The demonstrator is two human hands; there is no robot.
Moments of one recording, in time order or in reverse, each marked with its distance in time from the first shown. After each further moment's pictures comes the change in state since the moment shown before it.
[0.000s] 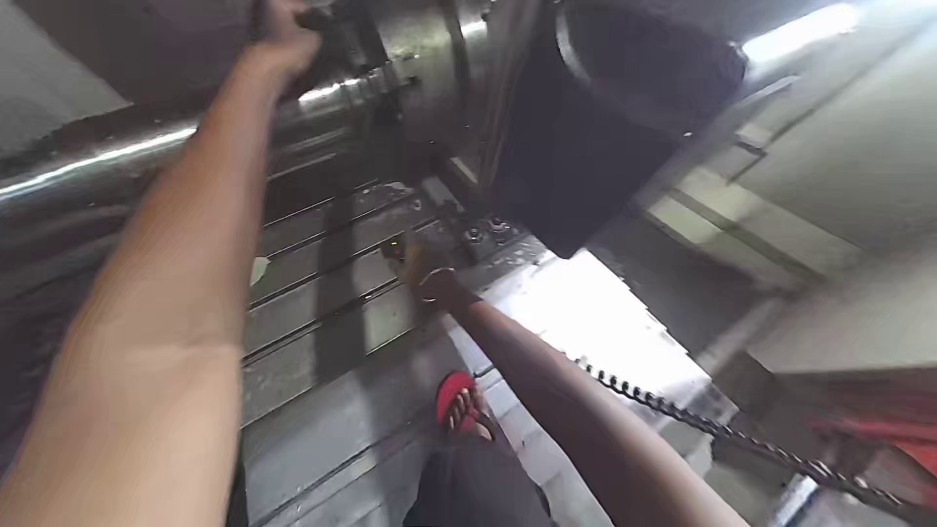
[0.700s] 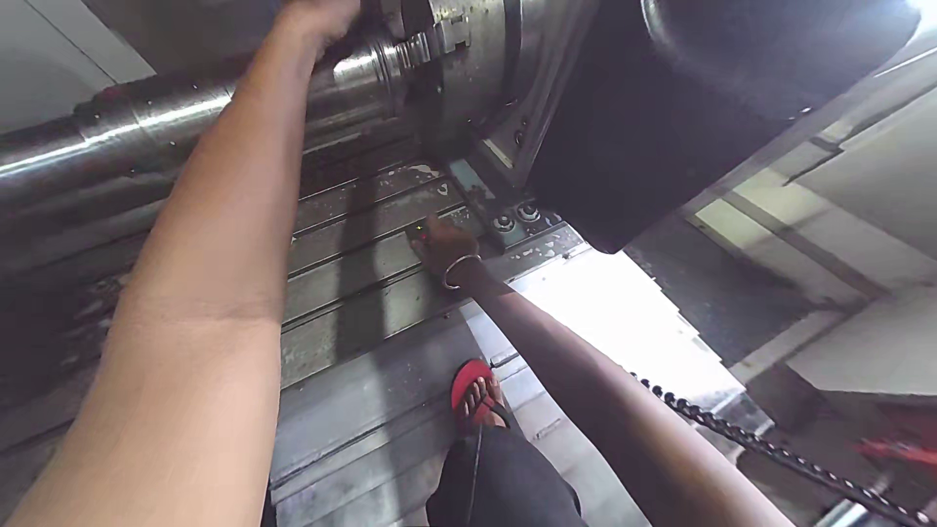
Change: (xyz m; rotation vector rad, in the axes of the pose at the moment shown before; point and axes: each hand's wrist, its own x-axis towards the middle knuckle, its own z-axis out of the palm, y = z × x) left_hand -0.001 0.016 0.003 -0.018 -0.060 -0.192; right_hand 0.000 -0.007 0.003 -0.098 0.018 0.076
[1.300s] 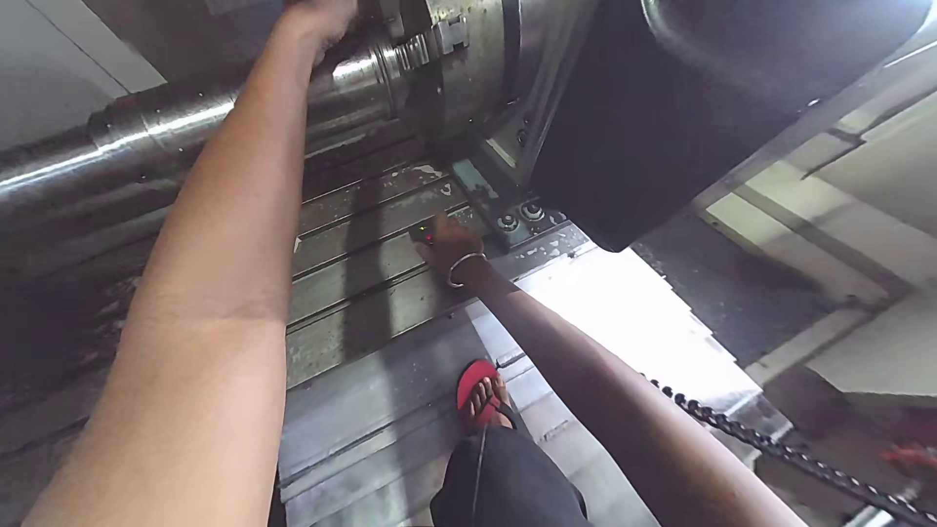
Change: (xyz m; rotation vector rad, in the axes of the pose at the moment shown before) left_hand 0.005 -0.002 0.000 -0.031 0.001 -0.005; right_hand 0.000 0.004 -0.004 0.024 -0.002 0.018
